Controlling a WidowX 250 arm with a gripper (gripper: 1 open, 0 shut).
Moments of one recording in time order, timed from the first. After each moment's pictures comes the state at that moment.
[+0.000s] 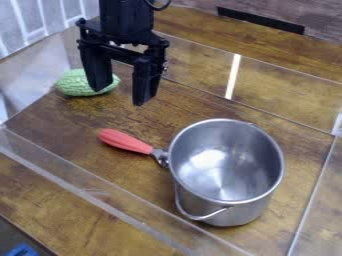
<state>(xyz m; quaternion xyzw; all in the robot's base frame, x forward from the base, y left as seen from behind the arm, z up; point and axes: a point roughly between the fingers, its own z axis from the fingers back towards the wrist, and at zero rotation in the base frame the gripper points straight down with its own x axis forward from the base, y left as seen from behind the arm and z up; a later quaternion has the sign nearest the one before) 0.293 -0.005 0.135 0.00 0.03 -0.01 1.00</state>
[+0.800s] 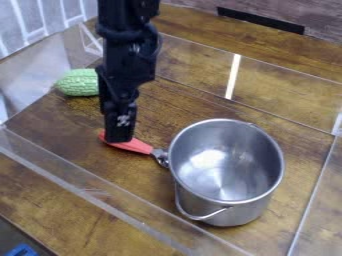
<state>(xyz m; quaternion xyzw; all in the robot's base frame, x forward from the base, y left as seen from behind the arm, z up) 0.283 -0.001 0.091 0.02 0.05 -0.41 0.91</state>
